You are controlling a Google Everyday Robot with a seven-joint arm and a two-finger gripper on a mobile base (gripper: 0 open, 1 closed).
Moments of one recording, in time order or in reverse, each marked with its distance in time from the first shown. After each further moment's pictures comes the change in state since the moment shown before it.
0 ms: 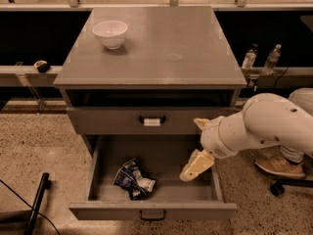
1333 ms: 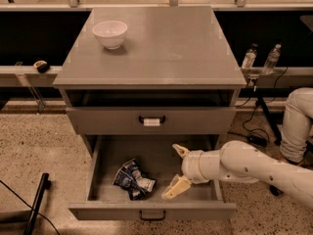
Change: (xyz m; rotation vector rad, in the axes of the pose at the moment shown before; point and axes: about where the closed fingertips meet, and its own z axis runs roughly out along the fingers) arm 0.044 0.031 0.147 -0.060 -0.245 -0.017
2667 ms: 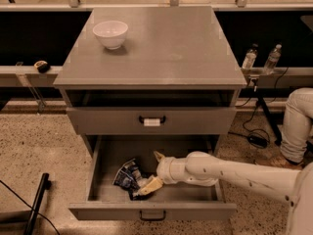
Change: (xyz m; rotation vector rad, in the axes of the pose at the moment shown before) arm 0.040 -0.023 0.158 0.013 -0.058 0.113
